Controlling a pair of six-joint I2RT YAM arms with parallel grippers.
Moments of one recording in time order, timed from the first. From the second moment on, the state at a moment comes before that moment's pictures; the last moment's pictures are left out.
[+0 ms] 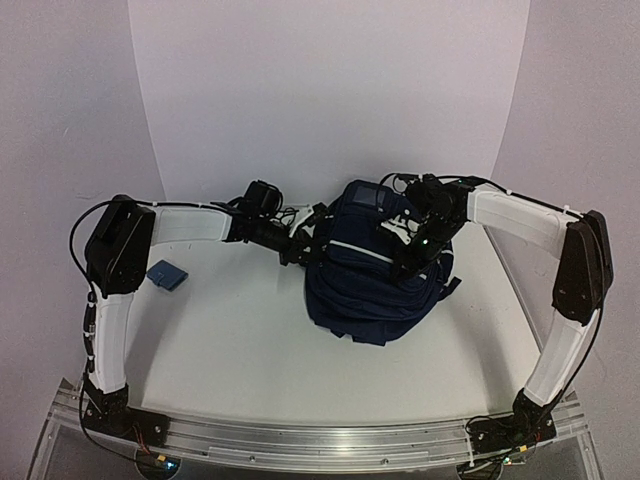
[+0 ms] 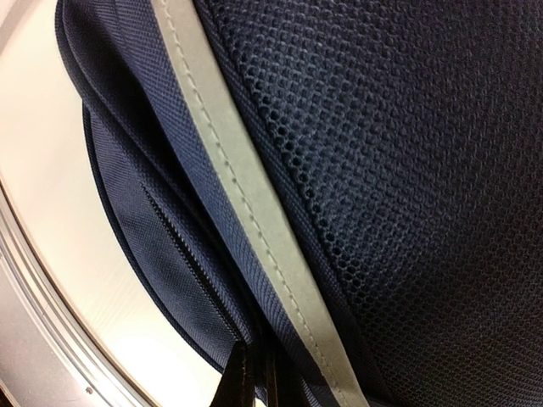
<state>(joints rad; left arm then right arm) -0.61 2.14 1.61 -0.17 0.79 0.35 0.52 1.82 1.56 -1.03 -0.31 -0.22</state>
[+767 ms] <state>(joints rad) -0.74 1.93 1.41 -0.22 0.46 0.34 0.53 1.82 1.55 -1.04 -0.31 -0.21</state>
